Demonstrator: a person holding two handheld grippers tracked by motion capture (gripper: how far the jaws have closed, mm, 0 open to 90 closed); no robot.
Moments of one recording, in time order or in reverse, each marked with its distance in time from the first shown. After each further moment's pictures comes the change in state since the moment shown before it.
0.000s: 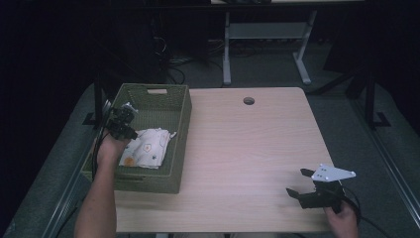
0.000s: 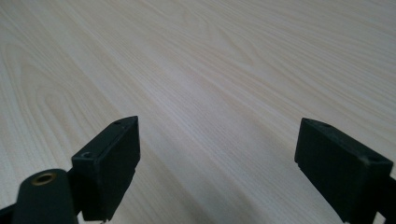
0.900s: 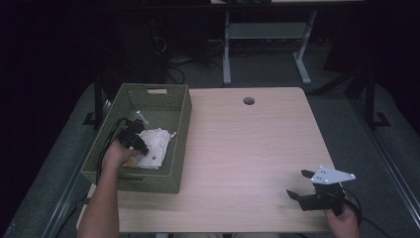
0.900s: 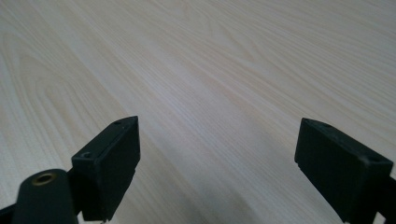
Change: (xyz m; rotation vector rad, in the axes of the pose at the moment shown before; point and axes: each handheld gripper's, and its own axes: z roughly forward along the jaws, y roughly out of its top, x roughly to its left) left arm -0.018 -0.008 0.020 0.152 -0.158 0.007; right arm 0.005 0.000 -0.003 0.023 -0.026 -0.022
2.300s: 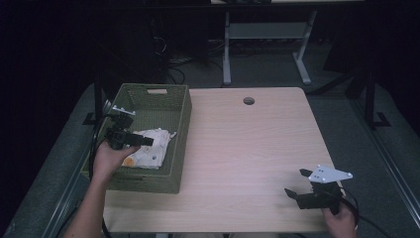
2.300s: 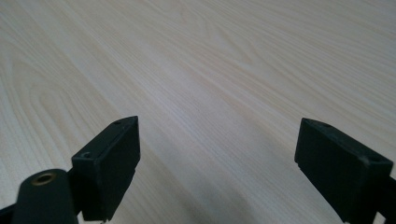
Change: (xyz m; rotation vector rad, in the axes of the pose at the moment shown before) left arm -0.026 -0.031 -0.065 -0.388 -0.155 -0.037; right arm 0.002 0.003 0.004 0.000 -0.008 0.016
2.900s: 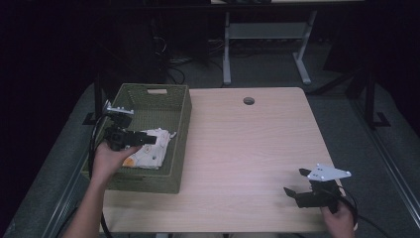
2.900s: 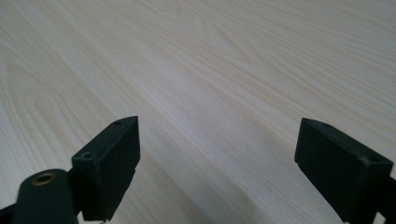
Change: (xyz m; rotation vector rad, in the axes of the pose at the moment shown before) left arm -0.018 0.001 -0.014 -0.093 -0.086 0.035; right arm -0.001 0.001 0.003 0.003 0.003 0.021
